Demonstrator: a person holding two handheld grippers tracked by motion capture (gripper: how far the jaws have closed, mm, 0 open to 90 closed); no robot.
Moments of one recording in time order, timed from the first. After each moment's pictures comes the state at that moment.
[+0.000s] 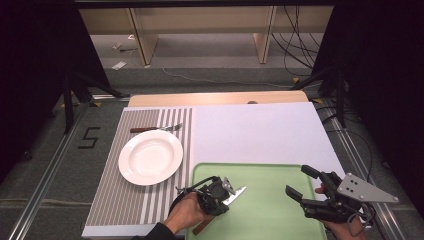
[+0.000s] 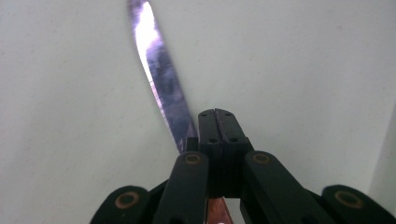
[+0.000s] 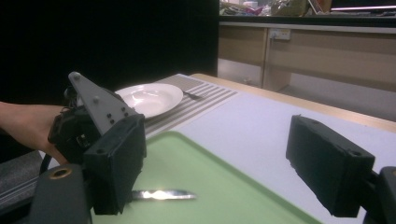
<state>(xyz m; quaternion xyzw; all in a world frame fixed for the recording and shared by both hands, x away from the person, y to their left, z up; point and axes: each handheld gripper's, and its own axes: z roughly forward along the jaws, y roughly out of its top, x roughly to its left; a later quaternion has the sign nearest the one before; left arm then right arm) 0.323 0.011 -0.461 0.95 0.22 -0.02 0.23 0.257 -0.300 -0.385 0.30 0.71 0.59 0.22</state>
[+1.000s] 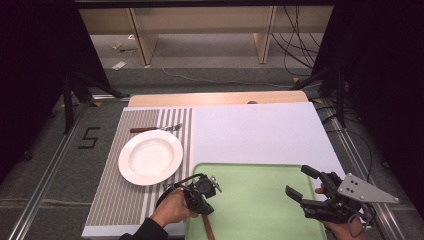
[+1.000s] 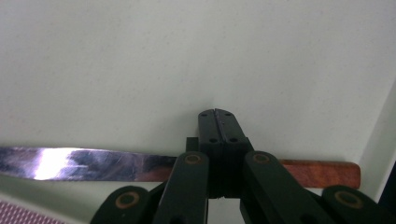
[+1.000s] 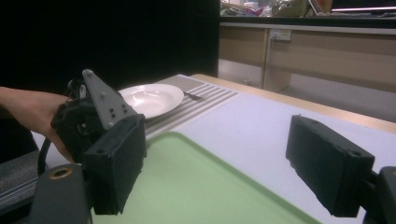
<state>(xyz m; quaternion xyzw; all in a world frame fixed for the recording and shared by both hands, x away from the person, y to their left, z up) 0.333 0.044 -0.460 0.95 0.24 -0.07 0.18 0.257 -0.300 -0.384 0.30 0.71 0.59 0.22</state>
